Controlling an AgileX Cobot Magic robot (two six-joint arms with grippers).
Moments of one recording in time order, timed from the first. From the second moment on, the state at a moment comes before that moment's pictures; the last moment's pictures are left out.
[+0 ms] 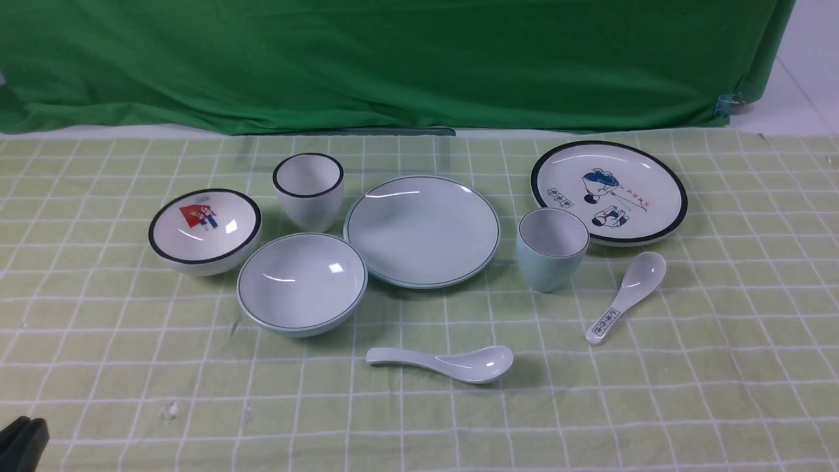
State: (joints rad) right arm 0.00 0.00 0.01 0.00 0.24 -0.10; left arm -0.01 0.00 0.01 -0.05 0.23 0.19
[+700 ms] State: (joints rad) right arm 0.00 0.00 0.01 -0.01 -0.71 0.33; left arm -0.01 0.00 0.01 -0.05 -0.68 0.04
